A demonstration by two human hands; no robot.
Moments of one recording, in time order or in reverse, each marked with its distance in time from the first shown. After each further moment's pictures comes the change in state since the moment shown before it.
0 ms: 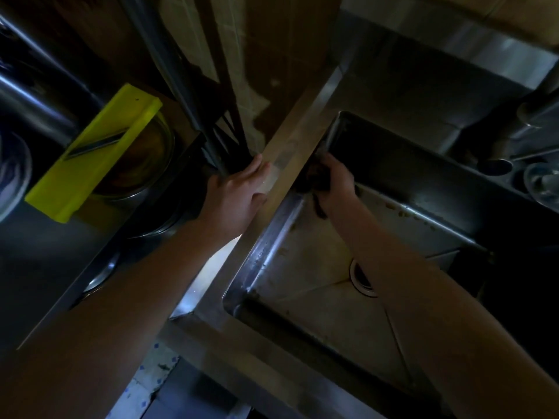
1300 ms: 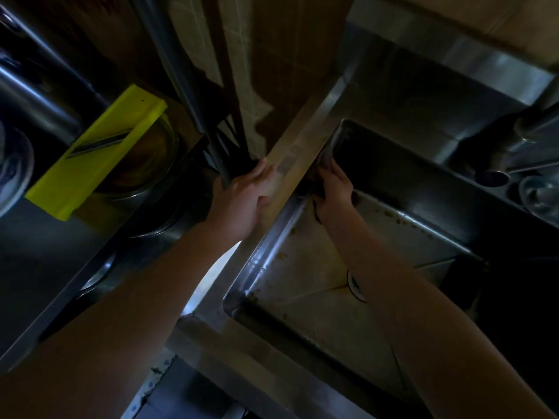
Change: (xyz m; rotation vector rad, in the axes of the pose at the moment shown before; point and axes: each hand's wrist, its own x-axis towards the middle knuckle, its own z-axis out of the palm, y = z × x) left_hand 0.001 0.007 0.001 -0.065 -0.054 -0.093; right_hand -0.006 0.004 0.005 -0.064 0.016 -0.054
